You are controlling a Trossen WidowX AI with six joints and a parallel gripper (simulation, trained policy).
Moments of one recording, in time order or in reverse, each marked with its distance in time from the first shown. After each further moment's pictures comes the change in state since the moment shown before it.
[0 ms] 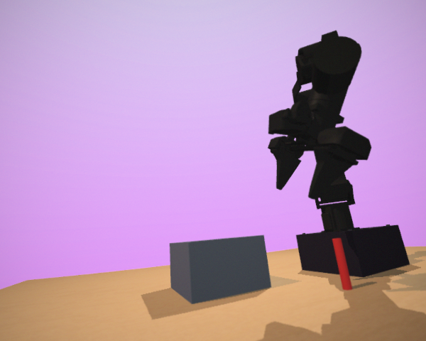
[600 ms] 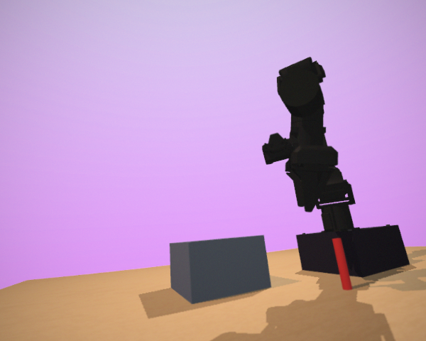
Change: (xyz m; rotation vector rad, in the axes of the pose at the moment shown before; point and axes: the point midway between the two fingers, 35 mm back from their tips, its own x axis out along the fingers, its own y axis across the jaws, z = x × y) arm 0.020 -0.022 -0.037 0.516 0.298 0.031
